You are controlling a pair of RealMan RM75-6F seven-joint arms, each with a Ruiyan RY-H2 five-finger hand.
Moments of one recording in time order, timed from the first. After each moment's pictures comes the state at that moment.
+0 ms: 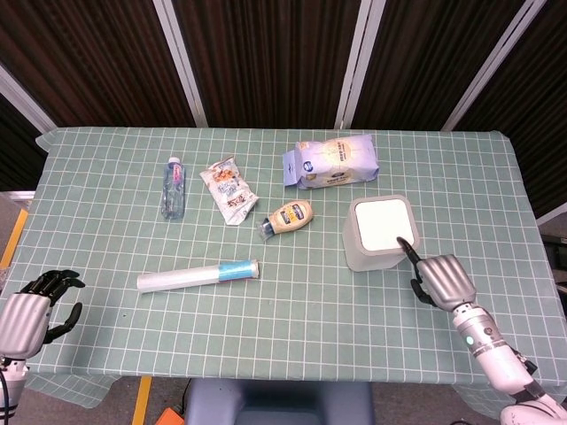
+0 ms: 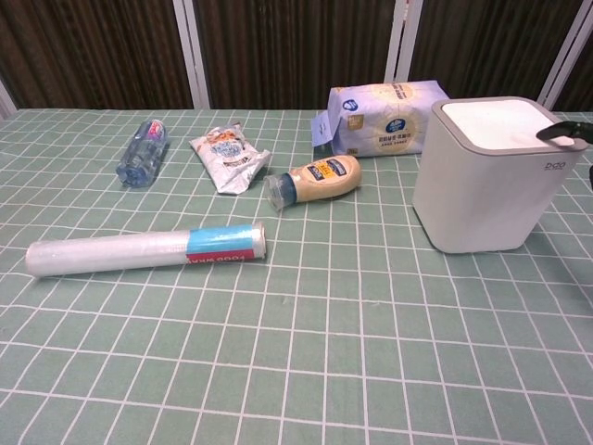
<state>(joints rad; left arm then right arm) -0.14 -1.19 -0.03 -1.46 1.63 1.57 -0.07 0.44 -1.08 0.06 -1.80 -1.25 1.04 -0.34</state>
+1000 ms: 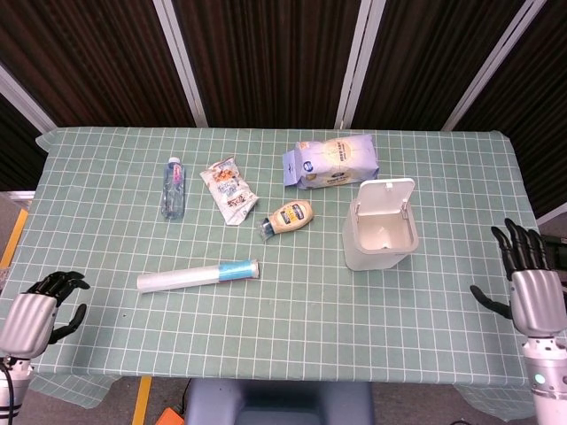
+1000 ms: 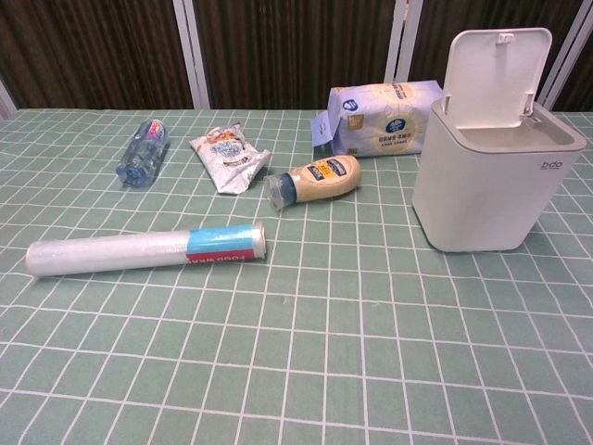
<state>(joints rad) -0.15 -1.20 -0.02 -1.46 1.63 1.55 -0.05 0.13 -1.17 0.08 -1.56 -1.48 1.62 0.00</state>
